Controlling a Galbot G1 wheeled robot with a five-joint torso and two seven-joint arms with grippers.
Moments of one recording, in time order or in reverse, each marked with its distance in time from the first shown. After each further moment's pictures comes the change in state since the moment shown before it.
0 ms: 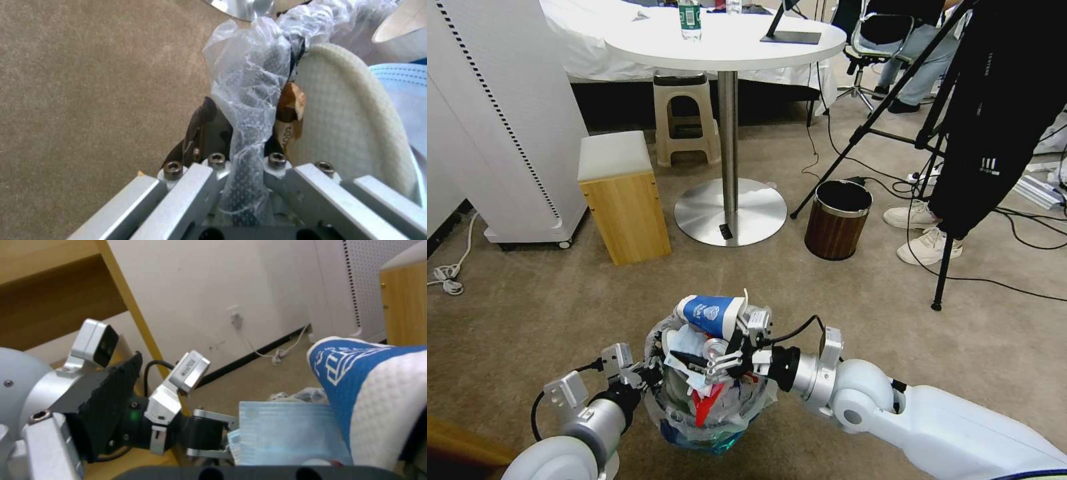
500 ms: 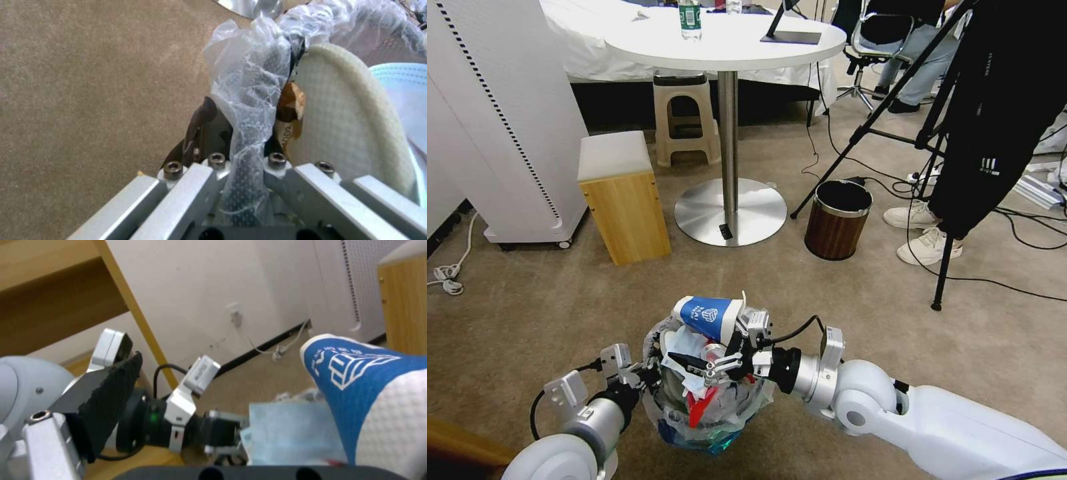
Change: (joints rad) left arm -0.013 0.007 -0.007 0.028 -0.003 -0.002 -0.001; right arm -0.005 -0.040 -0.001 0.041 0.028 -0.015 0.022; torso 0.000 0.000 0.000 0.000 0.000
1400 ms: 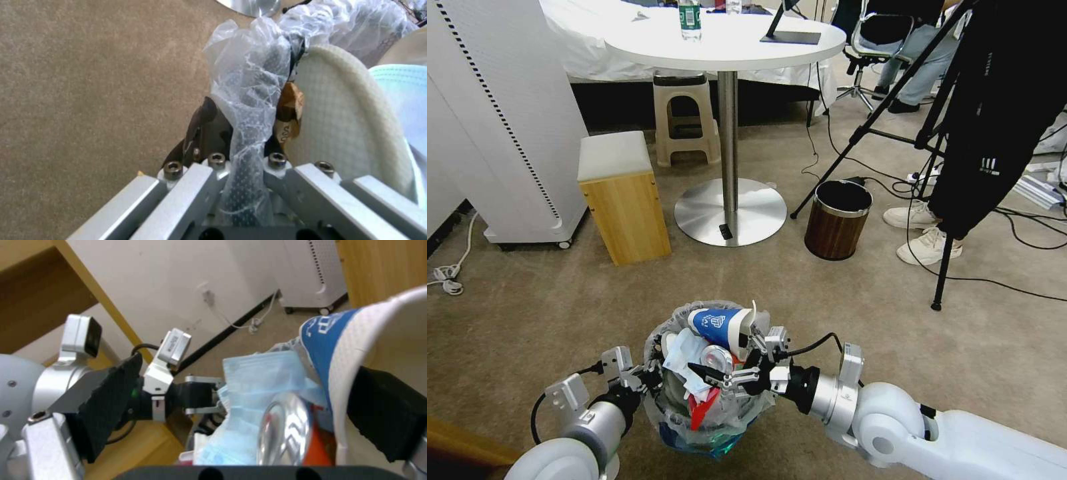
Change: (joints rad) left arm 0.021 -0.014 0.013 -0.014 0.024 -0.002 0.007; right arm -0.086 -0.101 0.039 0.097 0.069 -0.066 0.129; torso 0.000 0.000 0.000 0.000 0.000
